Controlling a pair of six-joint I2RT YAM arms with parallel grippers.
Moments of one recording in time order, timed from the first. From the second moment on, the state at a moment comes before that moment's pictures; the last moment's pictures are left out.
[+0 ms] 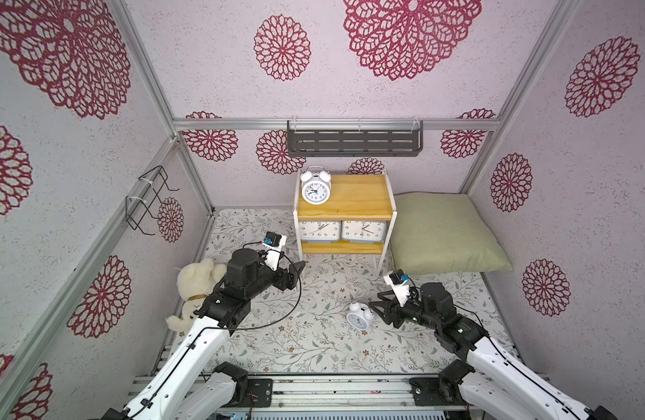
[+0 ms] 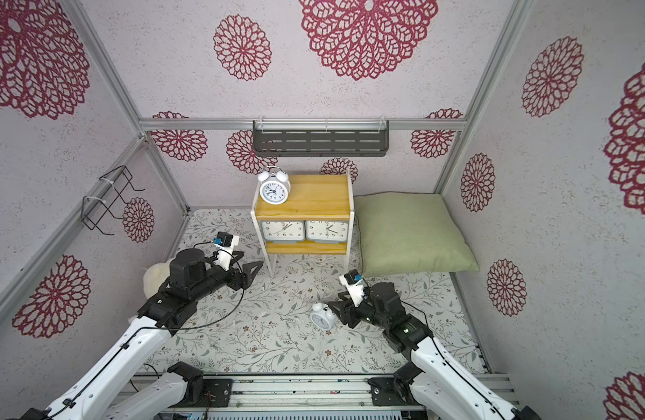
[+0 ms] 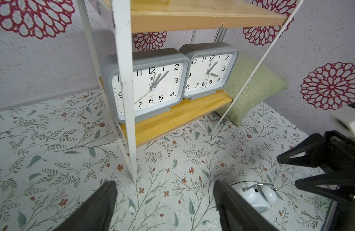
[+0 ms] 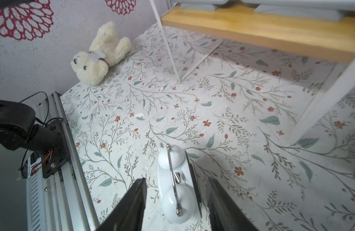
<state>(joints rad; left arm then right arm) -0.38 0.93 0.80 -0.24 0.24 -0.10 0.61 0.77 0.45 -0.18 -0.36 0.13</state>
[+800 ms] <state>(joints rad) -0.40 0.96 0.77 -0.20 0.22 -0.11 0.71 0.91 0.47 -0.21 -0.24 0.07</state>
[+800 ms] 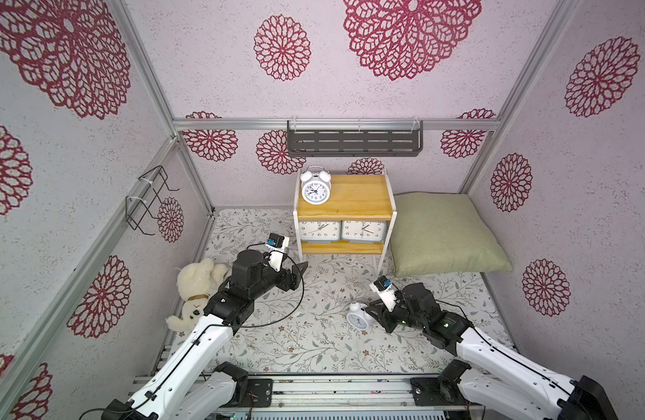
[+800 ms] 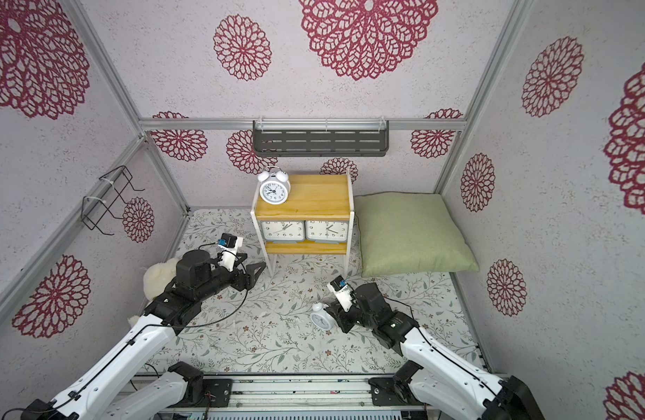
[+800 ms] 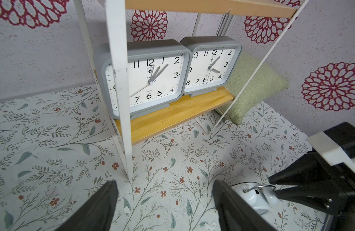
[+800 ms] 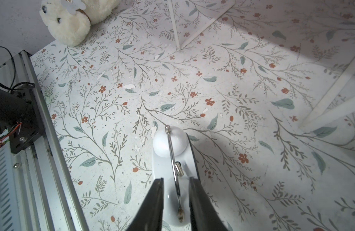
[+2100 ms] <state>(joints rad) -0.59 1.24 0.92 -0.25 0.47 0.08 0.72 0.89 0.47 -0.19 -0.27 0.02</state>
